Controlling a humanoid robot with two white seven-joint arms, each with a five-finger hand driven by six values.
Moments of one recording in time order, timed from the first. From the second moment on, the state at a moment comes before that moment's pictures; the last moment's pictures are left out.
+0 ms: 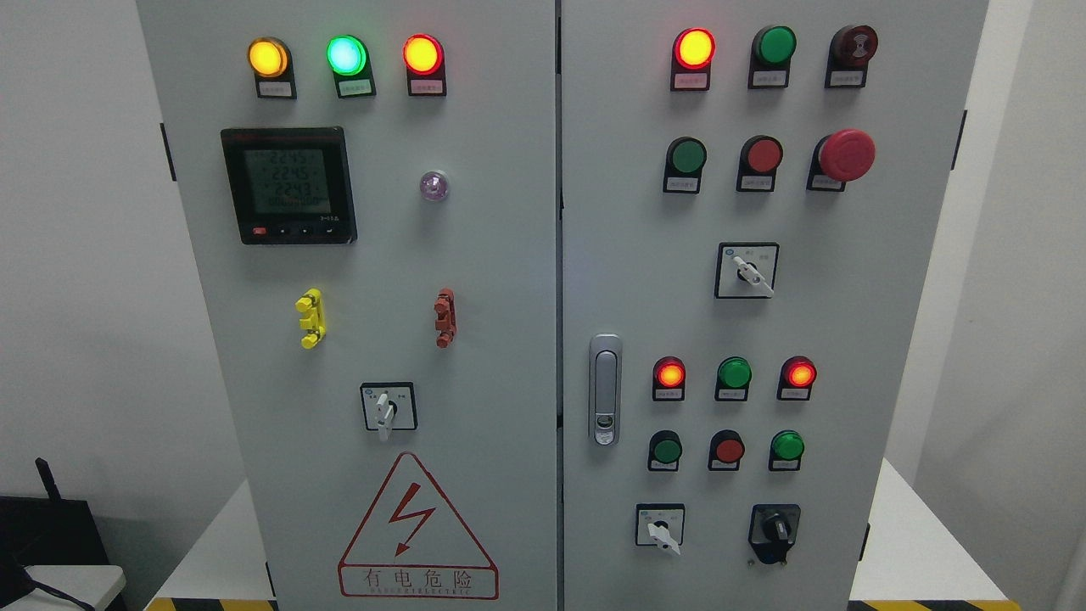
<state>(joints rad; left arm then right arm) 0.07 -0.07 0.04 -0.04 0.11 -0.08 0.10 0.08 0.12 0.06 -0.13 0.00 0.09 0.12</state>
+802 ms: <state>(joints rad) 0.07 -0.07 0.04 -0.04 0.11 -0.08 0.10 0.08 0.12 0.06 -0.13 0.00 0.09 0.12</state>
